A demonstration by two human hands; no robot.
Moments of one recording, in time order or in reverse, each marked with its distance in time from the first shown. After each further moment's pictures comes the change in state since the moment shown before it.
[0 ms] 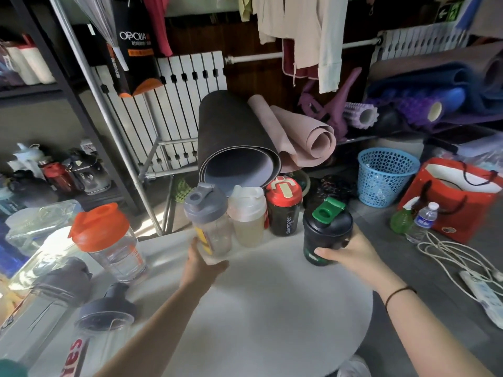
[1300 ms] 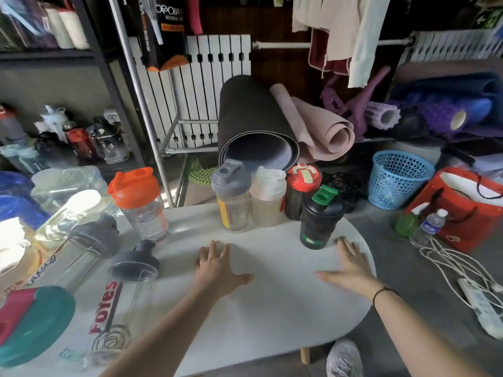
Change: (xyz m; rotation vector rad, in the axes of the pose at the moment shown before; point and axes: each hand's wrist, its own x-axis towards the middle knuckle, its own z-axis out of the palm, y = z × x) left_hand -0.044 -0.040 0.001 0.811 -0.138 0.064; right_hand -0.017 0.051 0.024 -0.887 -0.244 0.027
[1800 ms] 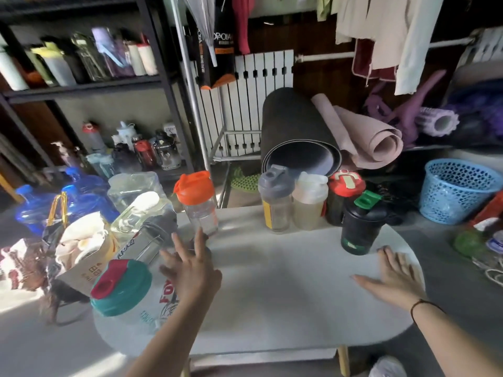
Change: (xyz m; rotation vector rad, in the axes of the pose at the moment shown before) left_hand -0.072 -0.081 -0.051 0.008 0.473 -0.387; right_hand -0.013 -0.006 0.011 -0.163 0.041 0.032
